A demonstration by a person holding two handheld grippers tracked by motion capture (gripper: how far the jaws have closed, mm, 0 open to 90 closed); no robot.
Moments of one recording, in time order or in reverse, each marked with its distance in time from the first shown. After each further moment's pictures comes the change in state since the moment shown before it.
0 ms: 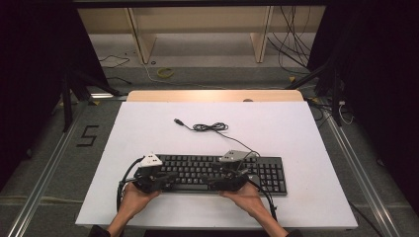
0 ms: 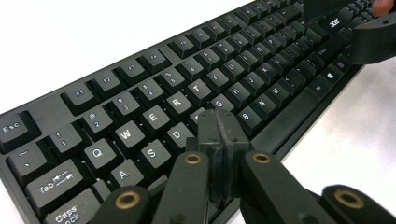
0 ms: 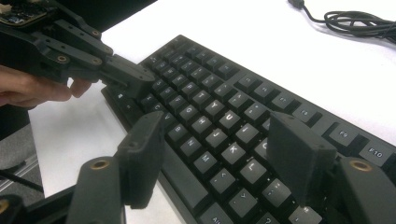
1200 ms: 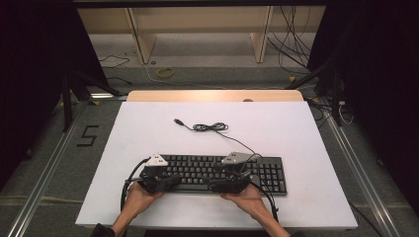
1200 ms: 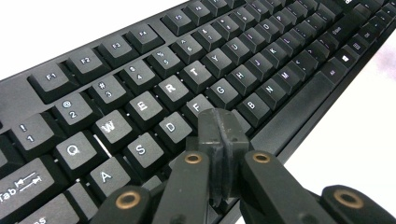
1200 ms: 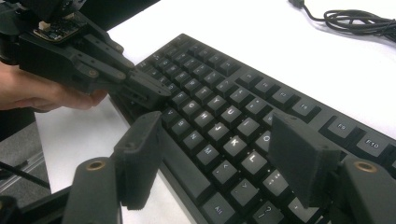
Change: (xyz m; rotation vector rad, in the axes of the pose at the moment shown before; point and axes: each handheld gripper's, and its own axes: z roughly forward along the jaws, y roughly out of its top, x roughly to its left) left arm 0.000 -0.002 0.017 0.068 -0.012 -0.009; right arm 0.001 -0.004 -0.006 -0.005 0.006 0.000
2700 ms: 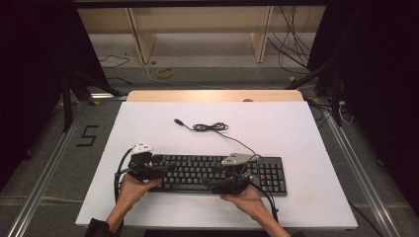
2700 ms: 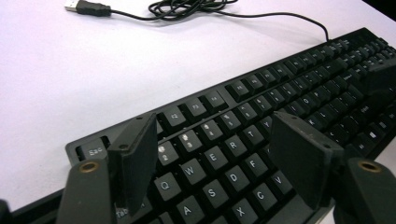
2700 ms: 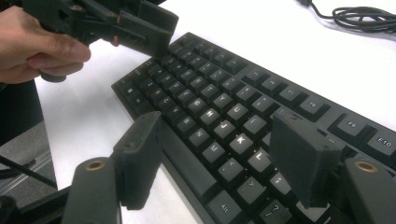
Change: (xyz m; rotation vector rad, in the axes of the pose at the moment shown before) left arm 0.028 0.017 -0.023 -0.164 0.097 -0.122; right arm 0.000 -0.003 0.001 -0.006 0.025 -0.003
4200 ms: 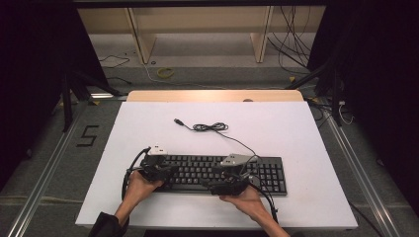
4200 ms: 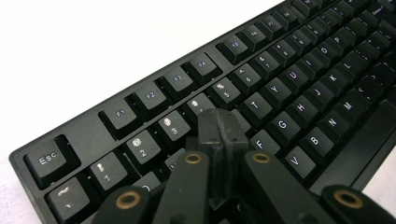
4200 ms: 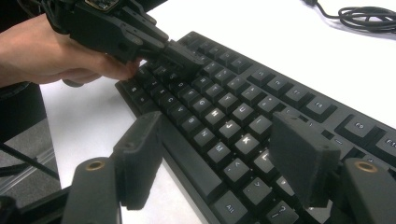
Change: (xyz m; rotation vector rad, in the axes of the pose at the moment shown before) left arm -0.009 -0.003 0.030 0.168 -0.006 0.133; right arm 0.003 0.000 0.001 0.001 0.006 -0.007
